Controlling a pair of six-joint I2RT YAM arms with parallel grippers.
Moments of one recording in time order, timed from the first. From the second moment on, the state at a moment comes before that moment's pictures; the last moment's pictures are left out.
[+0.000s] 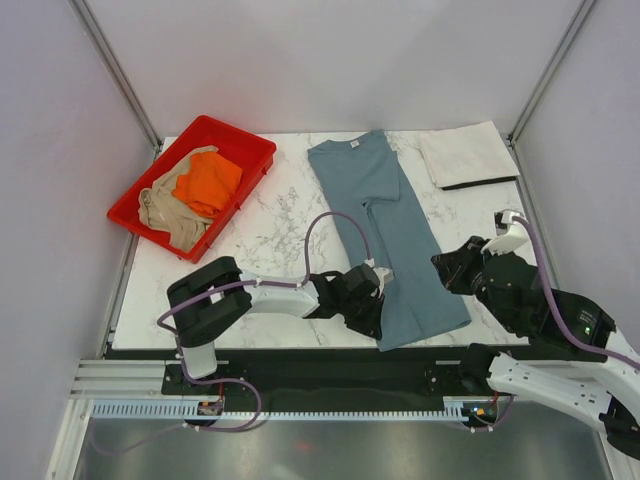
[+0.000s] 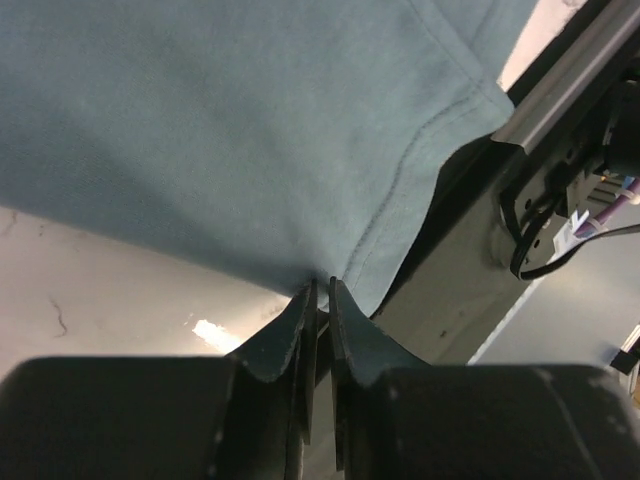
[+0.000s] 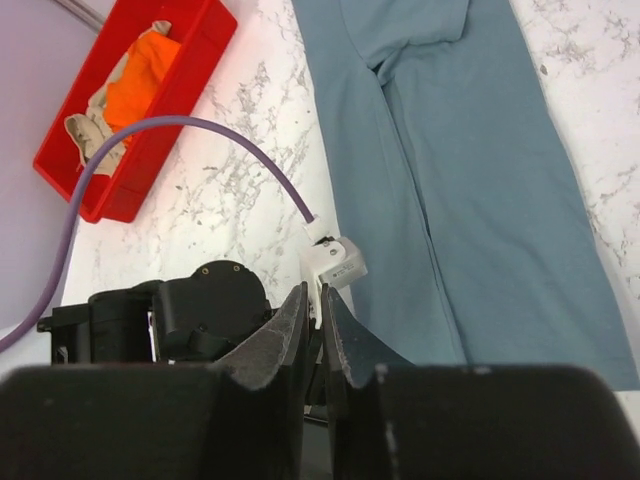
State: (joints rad) left arm -1.15 1.80 0.98 -0.05 0.26 -0.72; right arm 0.97 0.62 1.11 -0.94 0.59 0.83
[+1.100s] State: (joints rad) left arm -1.19 1.70 0.83 -0.03 0.13 -0.87; right arm 0.97 0.71 1.01 -0.95 0.60 0.85
